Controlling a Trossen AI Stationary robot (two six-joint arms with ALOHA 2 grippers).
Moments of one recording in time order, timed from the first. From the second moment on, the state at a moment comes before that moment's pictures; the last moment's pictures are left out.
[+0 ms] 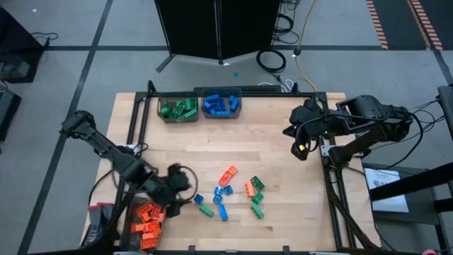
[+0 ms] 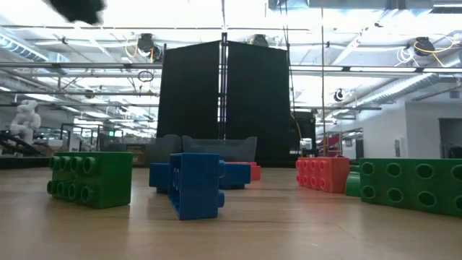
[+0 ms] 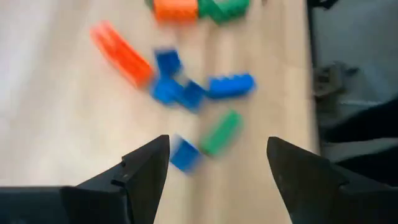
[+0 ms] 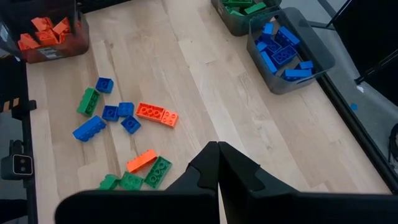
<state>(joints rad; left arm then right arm) -0.64 1.32 1.05 -0.65 -0.28 -0.71 0.21 1.33 1.85 -1.43 0.34 0.50</state>
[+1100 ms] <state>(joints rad) -0.51 1.90 1.06 -0.31 -0.05 -0.15 0.21 1.33 1.85 -1.46 0.33 0.51</state>
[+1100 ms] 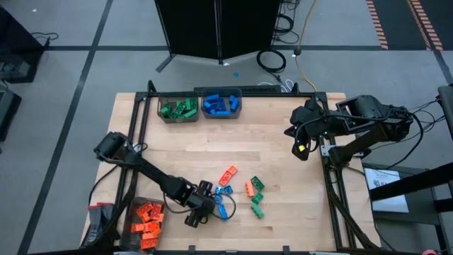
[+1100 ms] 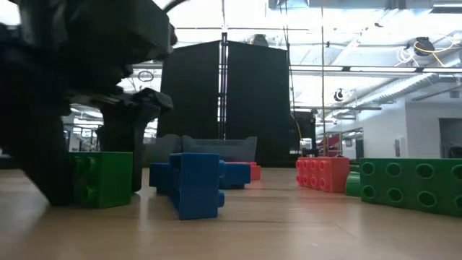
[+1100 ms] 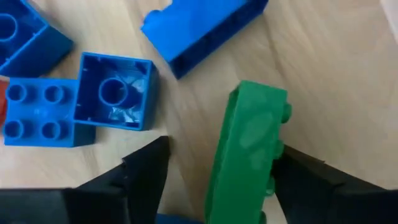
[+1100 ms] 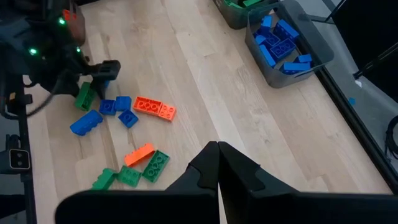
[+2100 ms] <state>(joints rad) -0.19 1.41 1.05 -0.76 -0.73 -0.73 0.21 1.33 1.85 -1.47 0.35 0.51</state>
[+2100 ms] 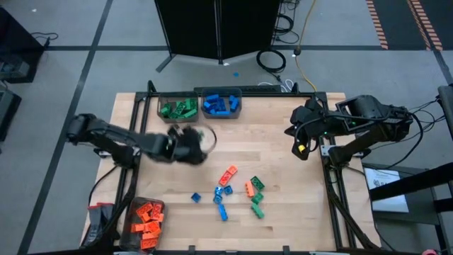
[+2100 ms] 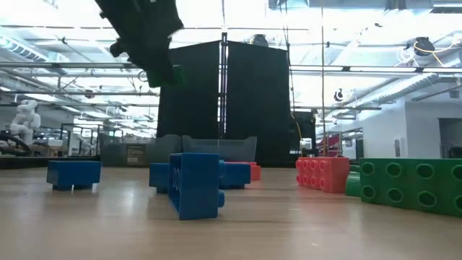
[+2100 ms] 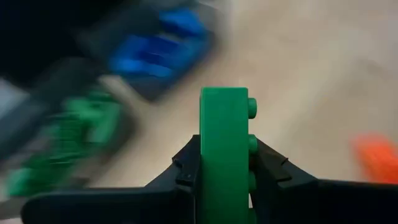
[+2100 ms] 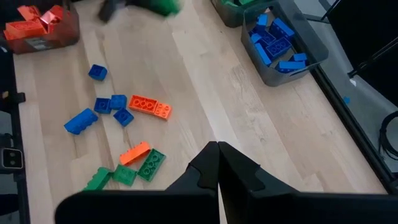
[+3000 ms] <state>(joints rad) 0.73 1.36 0.85 -0.54 -0.56 -0.74 0.21 1.33 1.85 -1.47 0.37 0.62</state>
